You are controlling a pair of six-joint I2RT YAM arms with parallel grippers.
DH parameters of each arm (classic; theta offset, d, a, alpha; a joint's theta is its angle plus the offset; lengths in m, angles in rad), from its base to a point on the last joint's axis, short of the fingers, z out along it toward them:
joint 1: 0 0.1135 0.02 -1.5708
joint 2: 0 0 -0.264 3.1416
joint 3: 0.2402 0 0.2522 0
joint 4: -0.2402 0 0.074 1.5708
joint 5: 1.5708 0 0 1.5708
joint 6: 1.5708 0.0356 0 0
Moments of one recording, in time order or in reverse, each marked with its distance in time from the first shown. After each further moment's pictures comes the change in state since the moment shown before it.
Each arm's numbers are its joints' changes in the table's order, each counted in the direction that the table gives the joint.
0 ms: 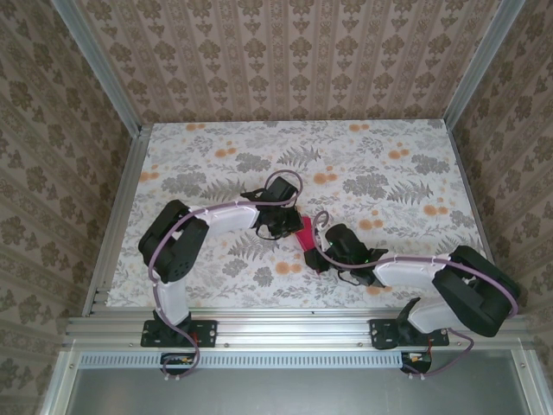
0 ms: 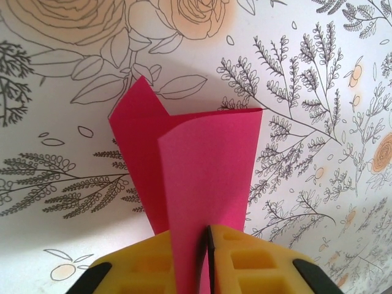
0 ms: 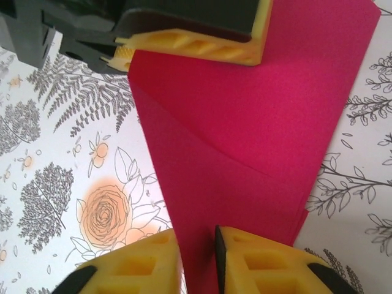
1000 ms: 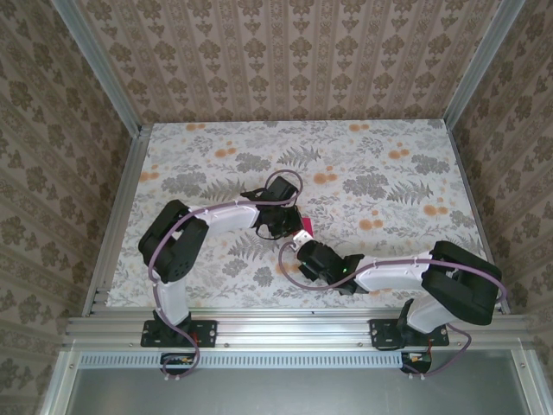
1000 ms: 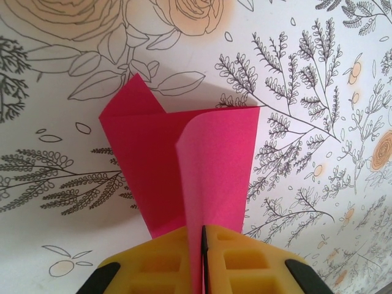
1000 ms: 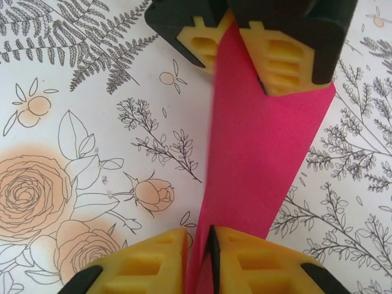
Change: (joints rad) left arm 0.000 0.001 0.007 -0.012 0.007 0.001; right arm 0.254 0.102 0.131 -0.169 0.501 -0.294
